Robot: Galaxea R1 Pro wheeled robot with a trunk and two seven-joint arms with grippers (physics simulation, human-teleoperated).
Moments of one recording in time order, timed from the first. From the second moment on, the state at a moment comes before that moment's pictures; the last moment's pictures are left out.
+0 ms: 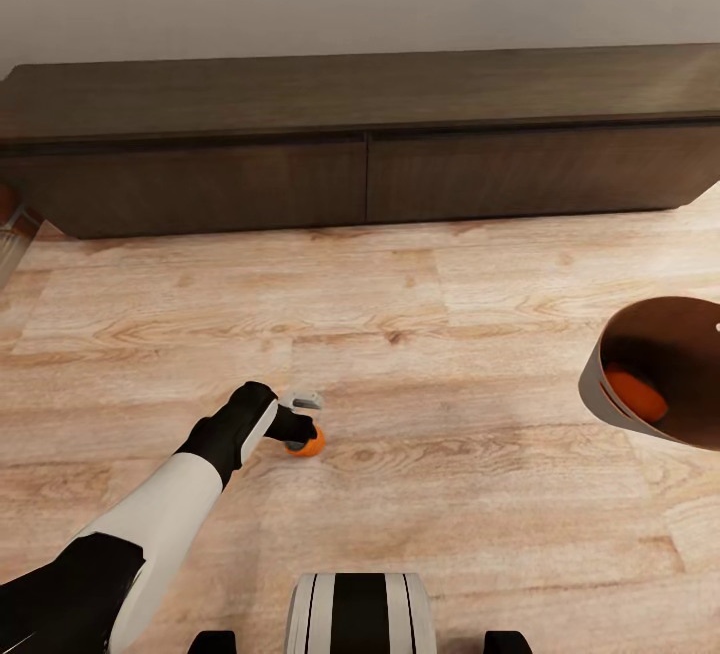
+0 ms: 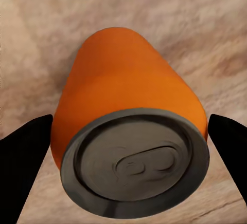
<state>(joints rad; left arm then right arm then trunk) -0.95 -0.06 -0.23 -0.57 0.10 0.87 -0.15 -0.94 -0.74 -0.26 -1.39 1.18 1.04 1.56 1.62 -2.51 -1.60</state>
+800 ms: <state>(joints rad) -0.95 -0.06 -0.23 -0.58 0.09 0.87 -0.15 -0.94 -0.74 -0.26 -1.39 1.18 1.04 1.56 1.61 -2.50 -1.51</state>
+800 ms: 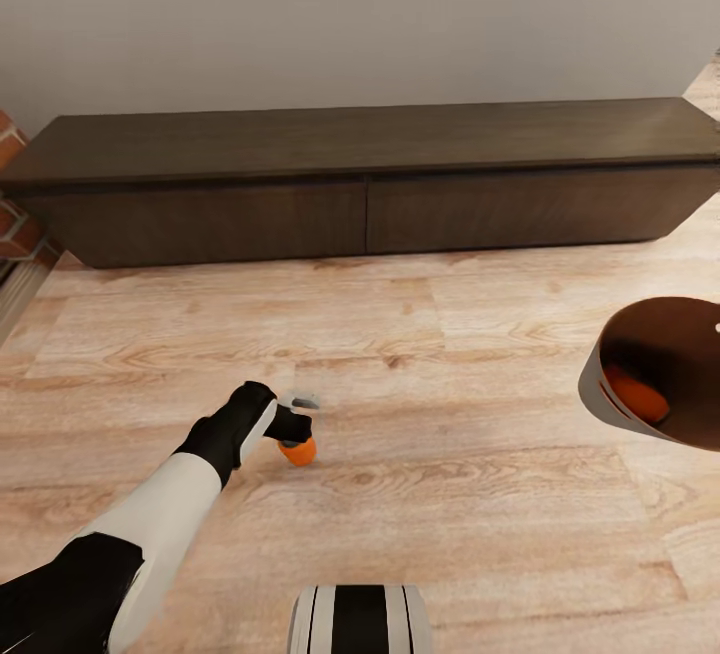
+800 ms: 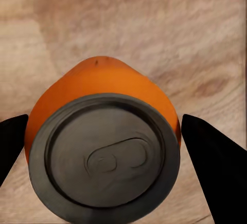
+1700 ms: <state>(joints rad) -0.90 0.19 -0.22 -0.86 0.09 1.05 -0.59 -0.90 -0.70 -0.26 -1.35 1.17 1.04 1.56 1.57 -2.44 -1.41</state>
